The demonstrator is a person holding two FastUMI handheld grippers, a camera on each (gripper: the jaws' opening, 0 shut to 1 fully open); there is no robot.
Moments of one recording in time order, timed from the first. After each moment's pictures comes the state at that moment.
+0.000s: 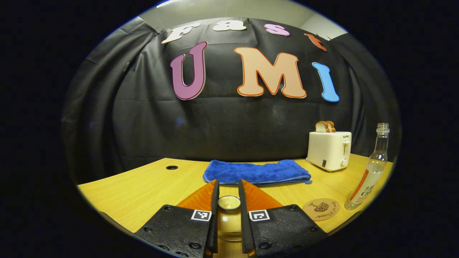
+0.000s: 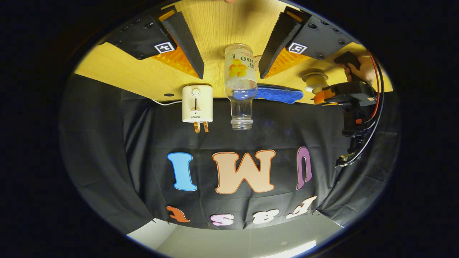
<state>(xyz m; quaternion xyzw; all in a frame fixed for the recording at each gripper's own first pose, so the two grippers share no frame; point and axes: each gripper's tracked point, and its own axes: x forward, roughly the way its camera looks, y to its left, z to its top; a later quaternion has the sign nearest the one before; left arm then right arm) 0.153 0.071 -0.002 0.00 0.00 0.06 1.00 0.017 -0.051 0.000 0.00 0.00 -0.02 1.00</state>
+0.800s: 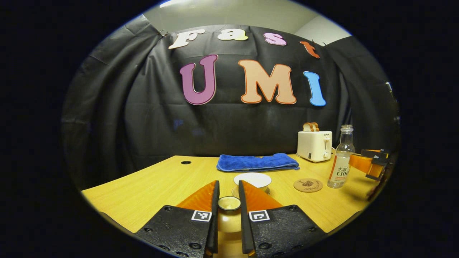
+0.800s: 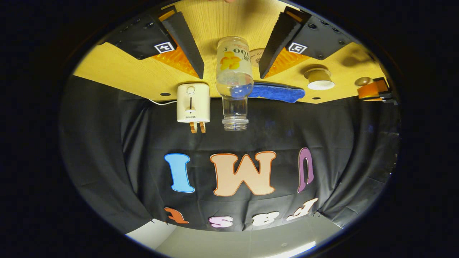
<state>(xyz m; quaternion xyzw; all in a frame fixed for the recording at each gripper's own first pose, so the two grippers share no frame) 0.023 0.111 0.001 0.01 0.00 0.05 1.00 0.052 -0.036 -0.002 0.00 0.00 -0.03 1.00</state>
